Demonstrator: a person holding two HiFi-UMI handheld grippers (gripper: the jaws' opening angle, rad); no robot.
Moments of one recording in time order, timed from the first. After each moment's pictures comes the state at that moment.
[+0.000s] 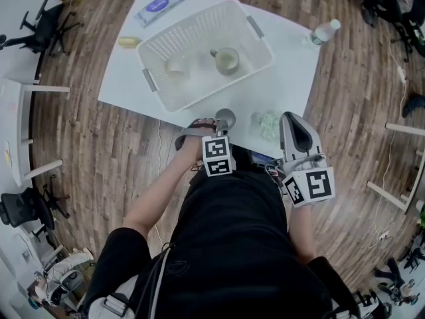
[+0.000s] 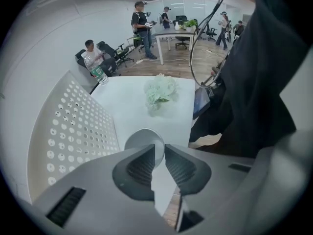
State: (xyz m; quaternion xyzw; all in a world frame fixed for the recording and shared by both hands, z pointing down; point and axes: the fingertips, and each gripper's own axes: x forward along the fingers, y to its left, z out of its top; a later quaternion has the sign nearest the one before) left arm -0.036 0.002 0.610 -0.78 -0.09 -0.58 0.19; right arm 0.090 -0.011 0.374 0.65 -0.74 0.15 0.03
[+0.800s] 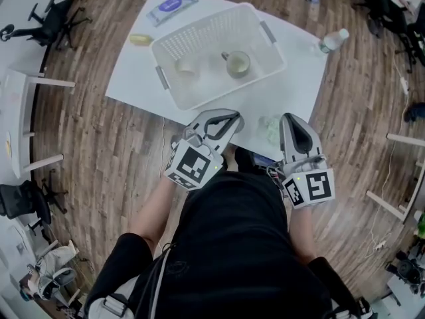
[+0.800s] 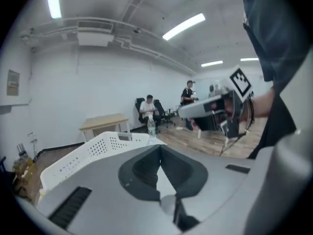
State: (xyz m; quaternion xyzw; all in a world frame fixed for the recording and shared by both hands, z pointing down) left arm -0.022 -0.051 0.397 -0.97 0.11 -0.21 0.02; right arm 0.064 -0.021 0.365 0.63 -0.76 0.13 0.03
